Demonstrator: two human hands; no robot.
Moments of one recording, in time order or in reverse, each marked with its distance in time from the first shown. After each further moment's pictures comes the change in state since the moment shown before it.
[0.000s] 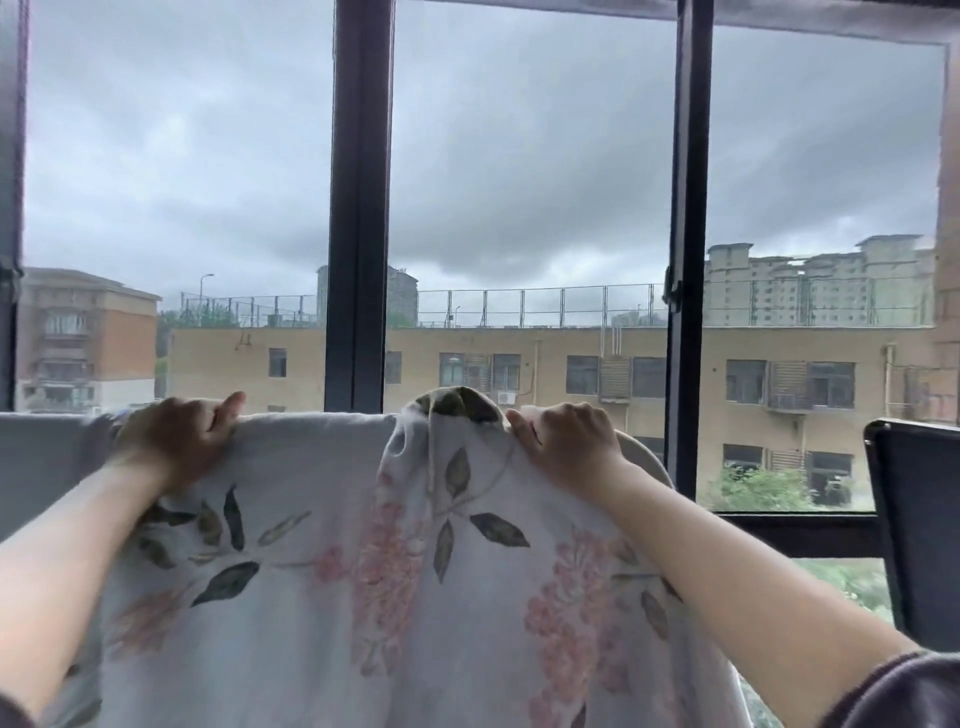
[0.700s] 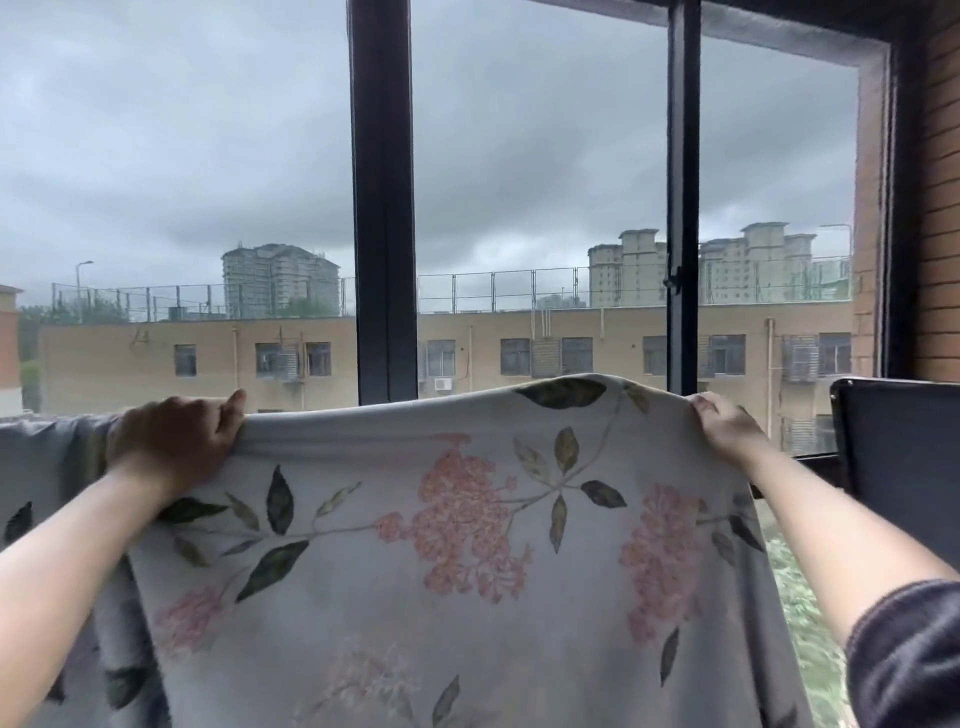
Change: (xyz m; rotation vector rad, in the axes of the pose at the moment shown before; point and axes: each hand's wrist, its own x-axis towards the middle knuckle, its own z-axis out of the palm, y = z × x) left_hand 0.018 -0.142 -0.019 0.083 0.018 0.124; right_hand -0.029 -0.018 -0.014 0.462 -0.043 0.906
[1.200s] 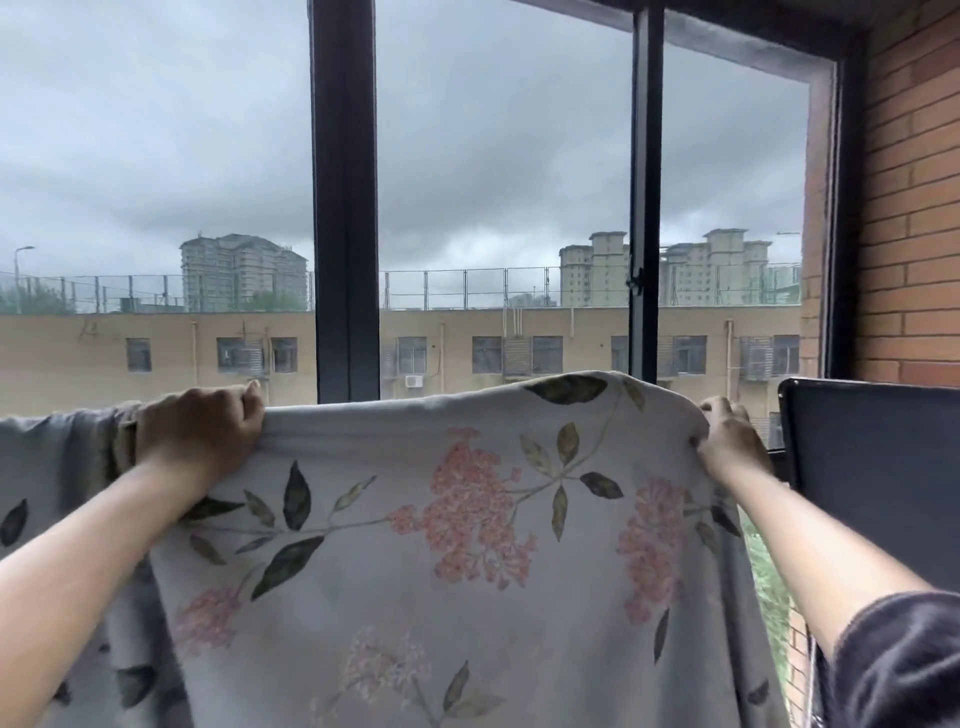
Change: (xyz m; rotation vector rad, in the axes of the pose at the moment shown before) left_hand 0.006 0.068 0.008 -0.078 0.050 -0.044; right_hand 0.003 0.050 -0.021 -0.365 0.226 0.015
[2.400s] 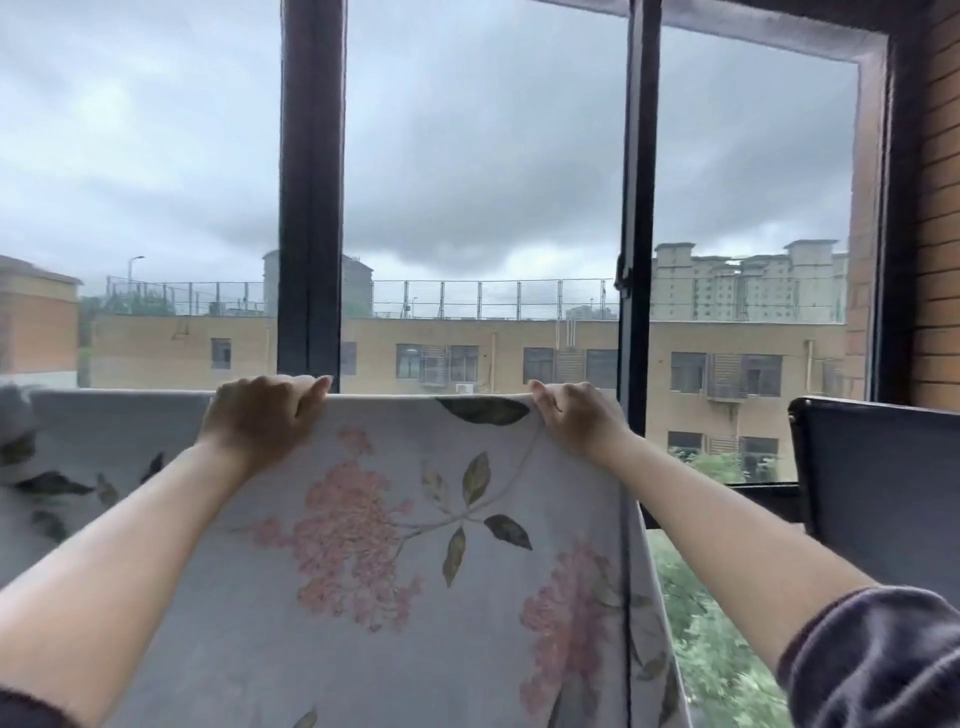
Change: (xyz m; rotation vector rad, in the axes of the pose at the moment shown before) left_hand -0.018 0.181 0.016 -0.016 0.065 0.210; right_hand 0.059 -0.023 0.018 0.046 -0.198 -0.696
